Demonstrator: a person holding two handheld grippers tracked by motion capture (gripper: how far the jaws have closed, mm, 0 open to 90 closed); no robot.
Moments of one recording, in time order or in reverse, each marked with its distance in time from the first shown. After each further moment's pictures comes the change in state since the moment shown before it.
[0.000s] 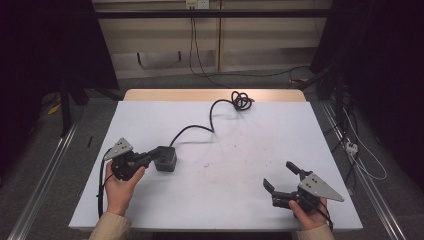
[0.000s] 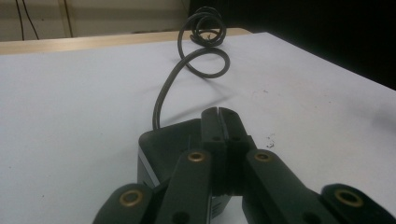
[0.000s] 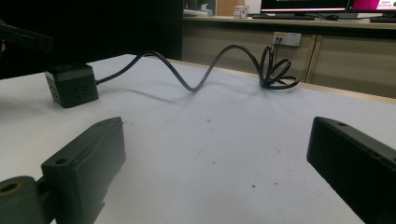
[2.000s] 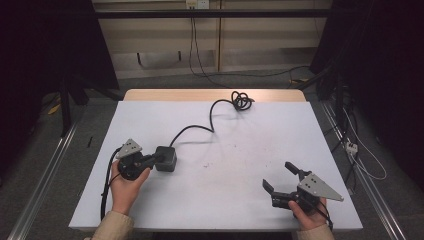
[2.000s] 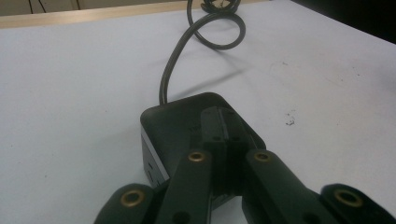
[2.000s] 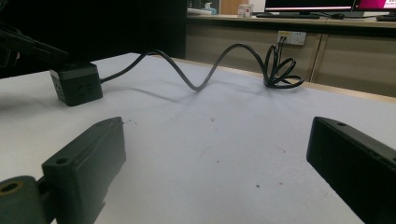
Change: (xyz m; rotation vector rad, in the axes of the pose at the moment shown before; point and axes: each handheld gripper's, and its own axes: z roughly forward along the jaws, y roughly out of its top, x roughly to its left) left arm -0.002 -0.006 0.015 0.105 0.055 0.025; right arm 0.001 0.000 0.001 0.005 0.017 -0.003
